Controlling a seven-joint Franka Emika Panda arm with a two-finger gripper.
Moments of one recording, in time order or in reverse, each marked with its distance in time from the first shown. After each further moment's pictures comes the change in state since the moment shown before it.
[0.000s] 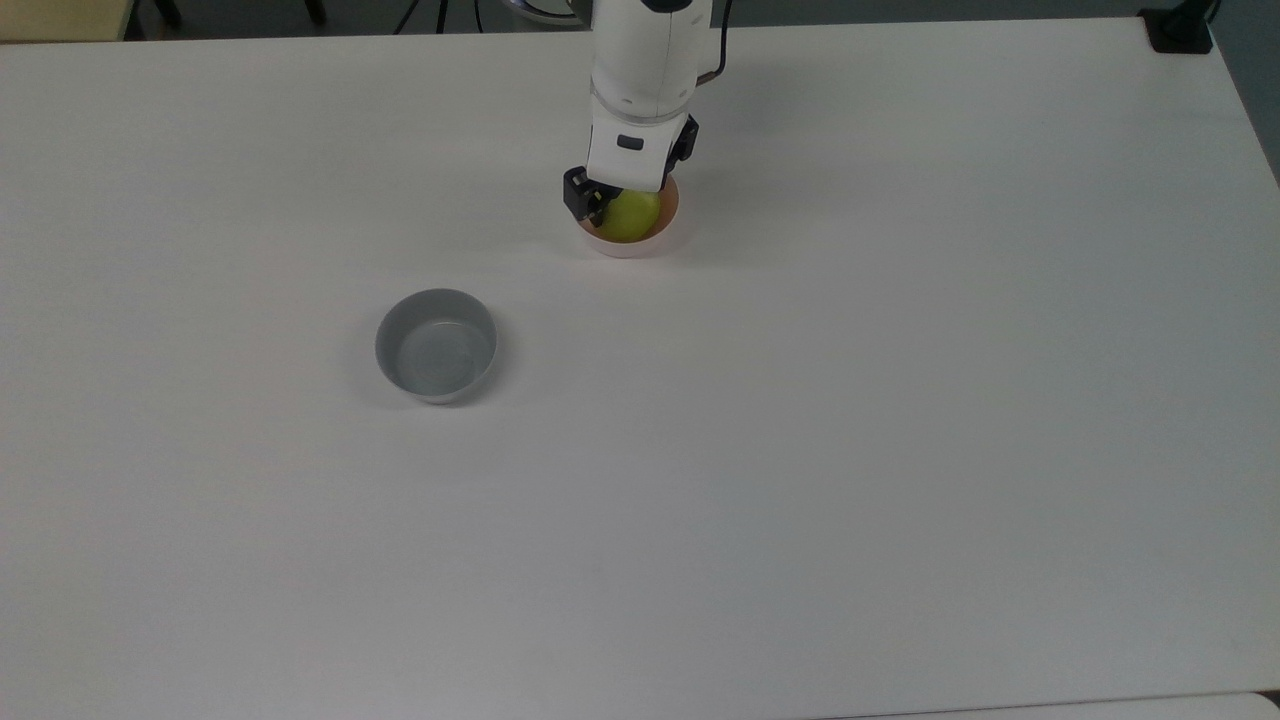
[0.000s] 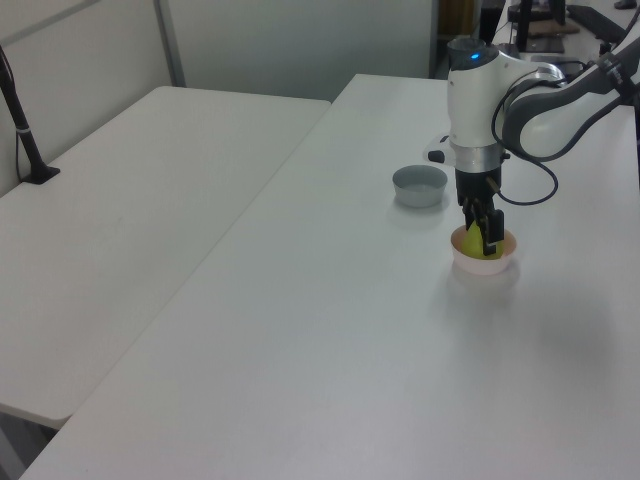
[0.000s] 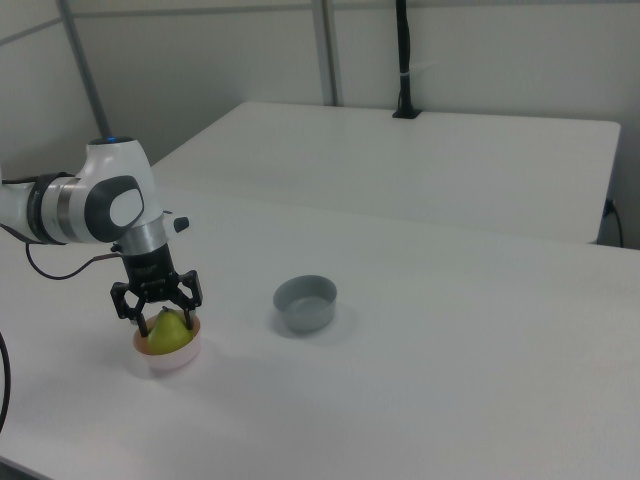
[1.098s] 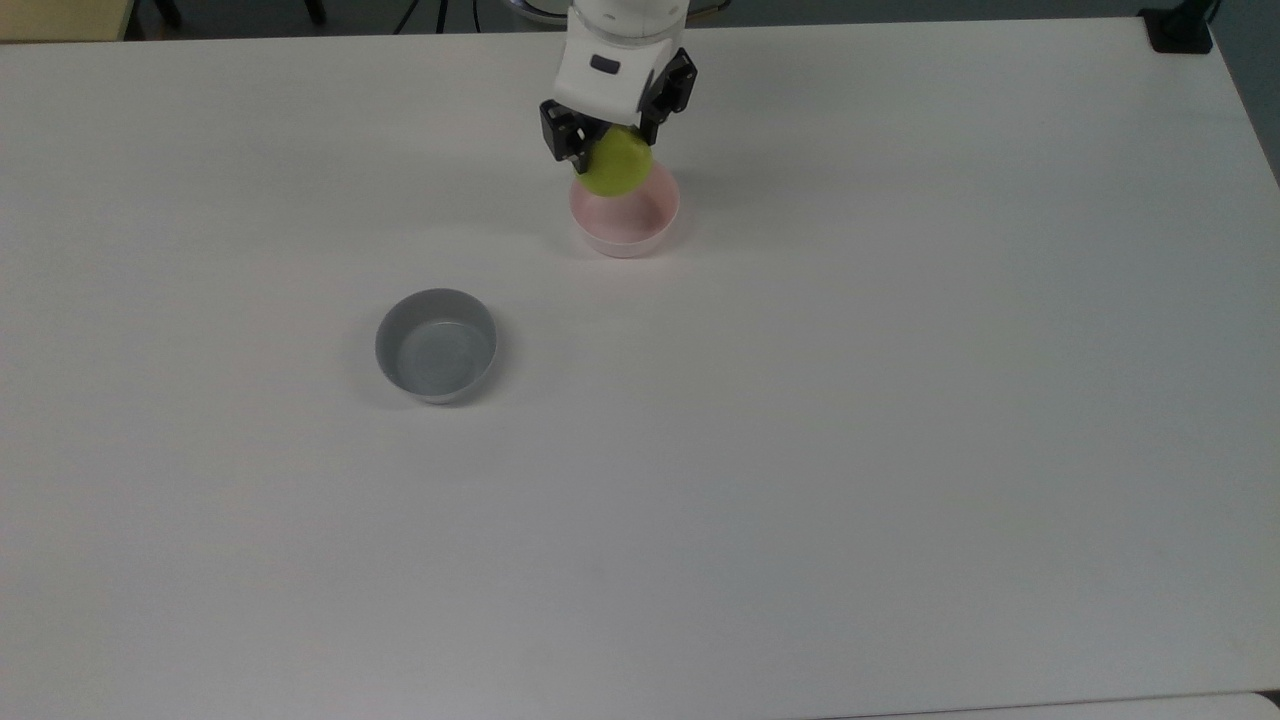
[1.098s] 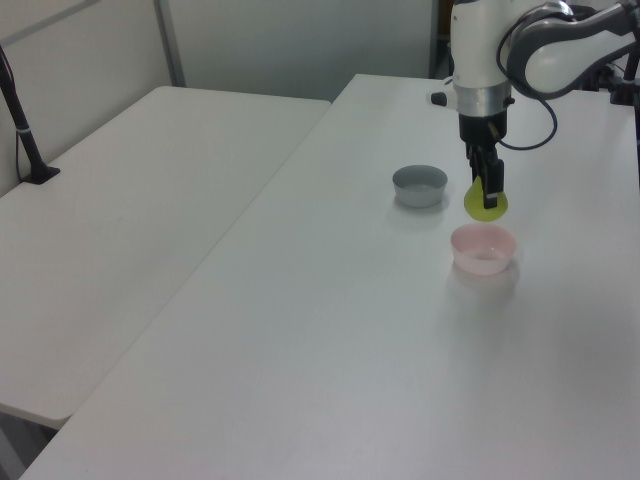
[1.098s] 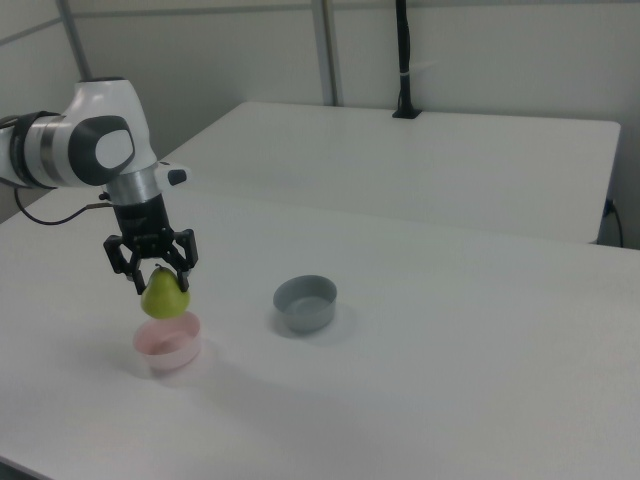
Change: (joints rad) arm -0.013 -0.098 -0.017 0.129 -0.002 -0.226 0.137
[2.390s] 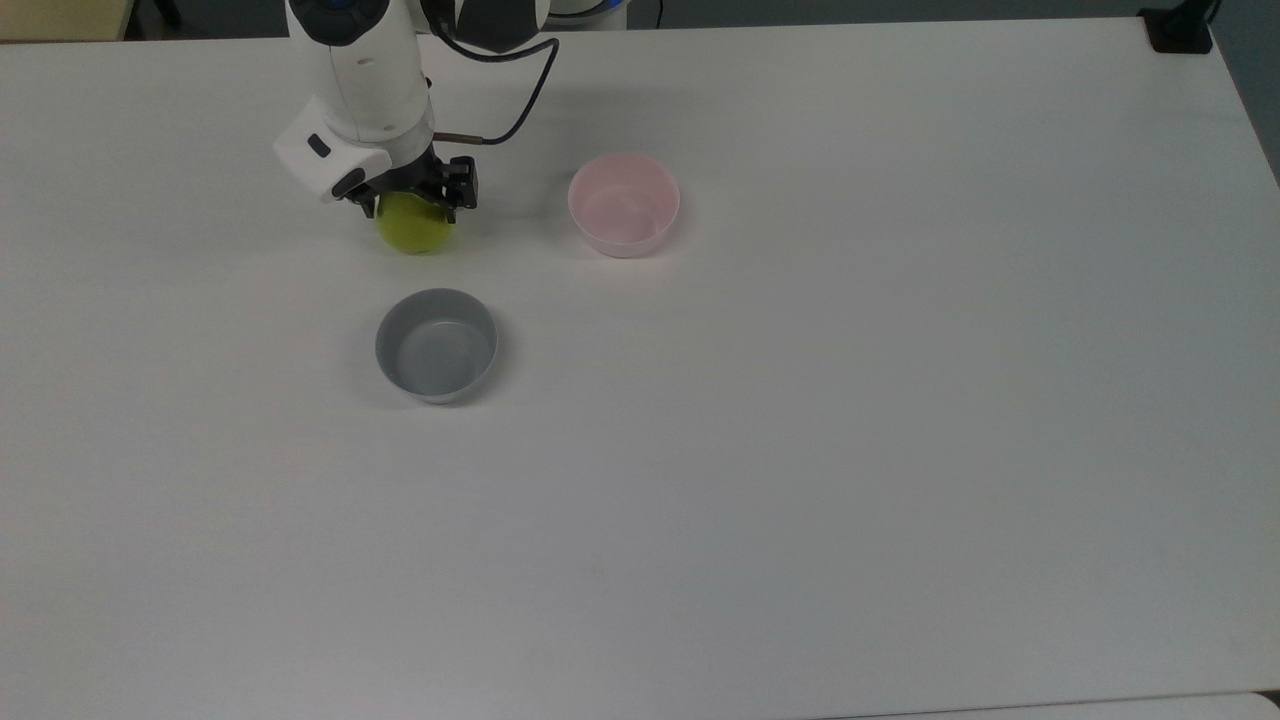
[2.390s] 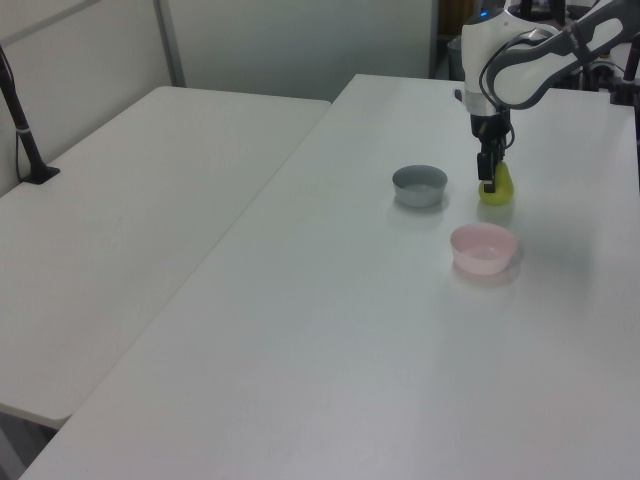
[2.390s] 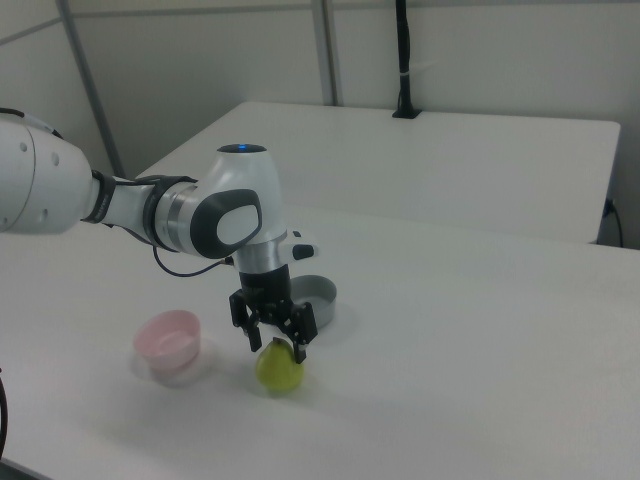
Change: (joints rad) arm -0.339 0.181 -0.033 -0.015 -0.052 0.182 0.121
